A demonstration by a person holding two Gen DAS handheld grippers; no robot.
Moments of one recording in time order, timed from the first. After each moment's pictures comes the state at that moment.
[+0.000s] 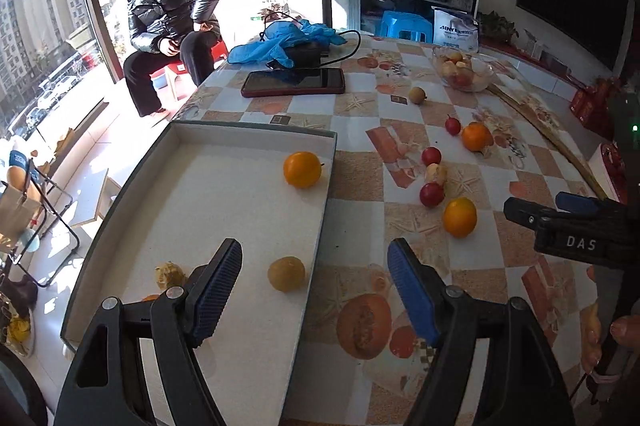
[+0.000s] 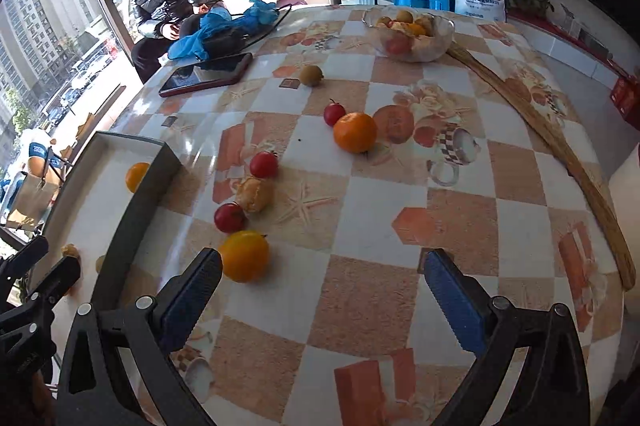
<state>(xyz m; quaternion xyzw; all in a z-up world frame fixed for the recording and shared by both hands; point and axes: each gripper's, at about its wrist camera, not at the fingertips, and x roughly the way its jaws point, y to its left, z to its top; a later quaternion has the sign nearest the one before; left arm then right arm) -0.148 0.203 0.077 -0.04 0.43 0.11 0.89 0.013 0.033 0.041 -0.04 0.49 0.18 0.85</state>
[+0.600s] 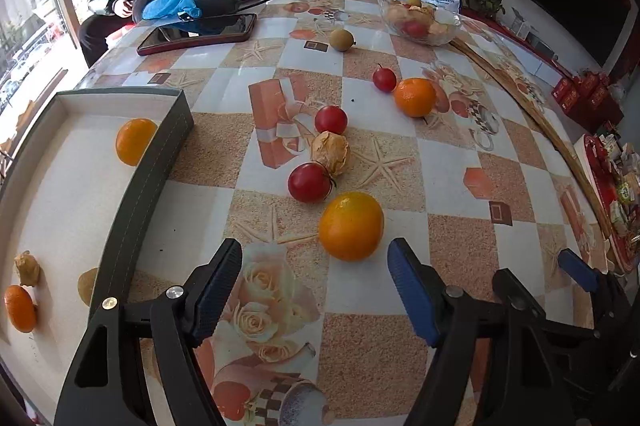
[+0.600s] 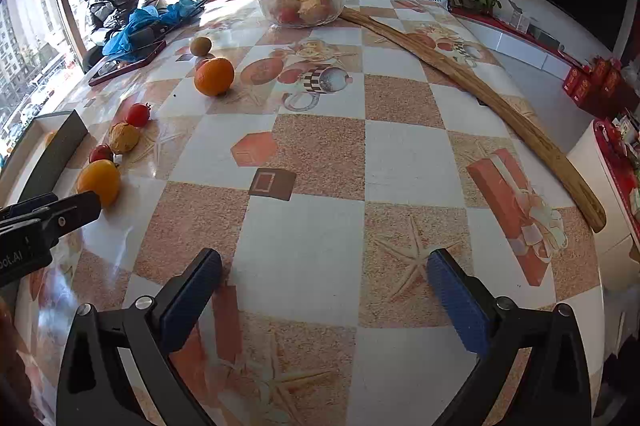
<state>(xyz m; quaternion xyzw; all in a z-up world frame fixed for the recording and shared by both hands) -0.067 0.130 0.024 -0.09 0.49 0.08 0.86 -0.009 -0.047 0.002 -0.05 0.46 0.11 0.88</state>
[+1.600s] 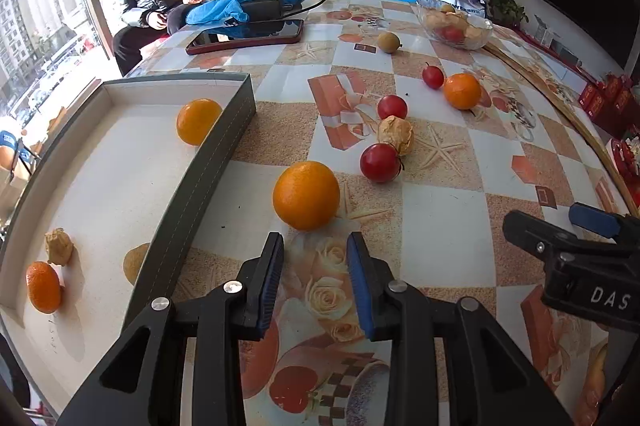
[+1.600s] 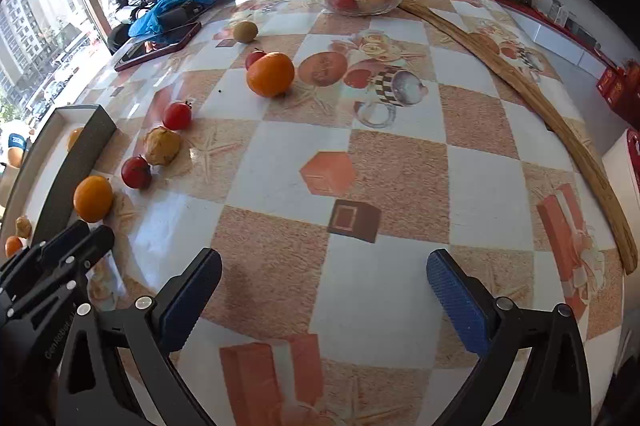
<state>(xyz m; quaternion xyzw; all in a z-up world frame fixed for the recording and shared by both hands) -0.101 0.151 0.014 -0.06 0.46 0.14 0.87 0.023 0.000 0.007 -0.04 0.51 0.18 0.84</state>
